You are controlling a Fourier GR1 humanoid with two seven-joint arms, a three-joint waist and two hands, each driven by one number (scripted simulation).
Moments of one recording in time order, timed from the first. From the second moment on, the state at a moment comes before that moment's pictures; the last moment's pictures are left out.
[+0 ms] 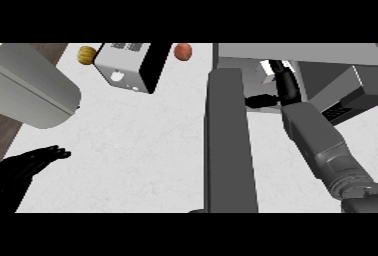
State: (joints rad) left arm 0.14 0.04 0.34 -2.00 0.34 -0.71 0.06; right arm -1.00 -0.22 -0.21 -0.09 0.14 -0.16 -0.89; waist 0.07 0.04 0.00
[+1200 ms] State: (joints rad) left arm 0.06 0.00 -0.08 -1.96 0.13 -0.53 0.12; right arm -0.58 -0.24 -0.20 -0.29 0.09 0.18 -0.98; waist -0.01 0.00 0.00
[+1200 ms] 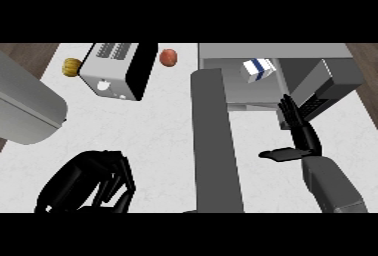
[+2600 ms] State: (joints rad) left arm -0.37 0.00 -0.67 -1.05 -0.02 0.13 -0.41; right arm -0.12 -0.43 -0.08 -1.00 -0.12 0.38 -0.85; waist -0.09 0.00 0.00
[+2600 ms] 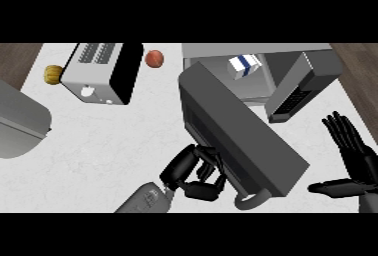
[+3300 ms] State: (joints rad) left arm -0.54 0.01 -0.86 -0.91 0.31 0.33 -0.47; right arm -0.09 -0.50 -0.03 -1.31 -0.32 0.50 -0.65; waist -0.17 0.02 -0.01
